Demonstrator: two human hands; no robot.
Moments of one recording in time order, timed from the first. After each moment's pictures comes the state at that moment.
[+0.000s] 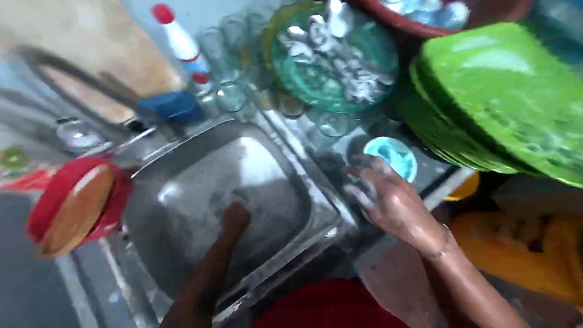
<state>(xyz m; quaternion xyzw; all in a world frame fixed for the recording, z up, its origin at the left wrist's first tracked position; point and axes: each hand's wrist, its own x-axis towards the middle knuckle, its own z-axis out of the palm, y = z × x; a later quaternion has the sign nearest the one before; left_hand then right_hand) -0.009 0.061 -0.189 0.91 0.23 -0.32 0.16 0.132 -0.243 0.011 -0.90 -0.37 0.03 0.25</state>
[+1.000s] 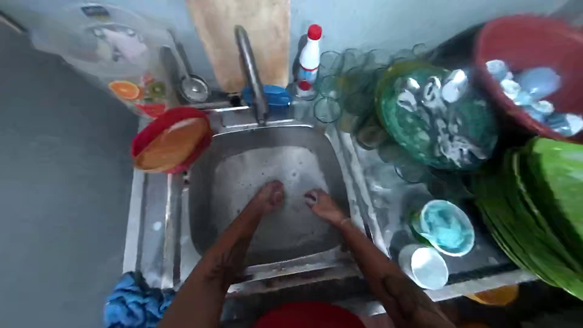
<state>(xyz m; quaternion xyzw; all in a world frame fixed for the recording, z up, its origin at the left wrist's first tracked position) 0.017 0.103 -0.173 0.41 0.46 -0.03 0.79 0.132 -0.061 -0.109 -0.82 -0.34 0.43 0.20</state>
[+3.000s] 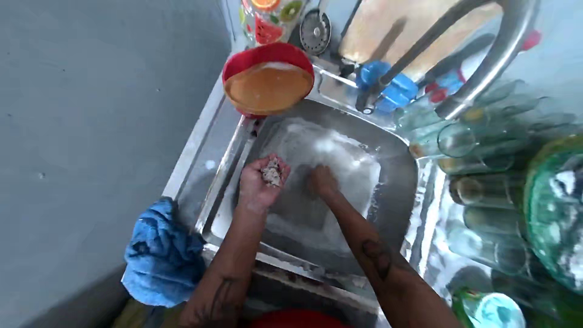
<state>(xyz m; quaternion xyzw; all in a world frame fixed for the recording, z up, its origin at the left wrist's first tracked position) -0.108 0.124 -0.079 -0.08 0.47 0.43 0.77 0.071 0.087 -0.170 -0.76 -0.54 0.37 -0.04</state>
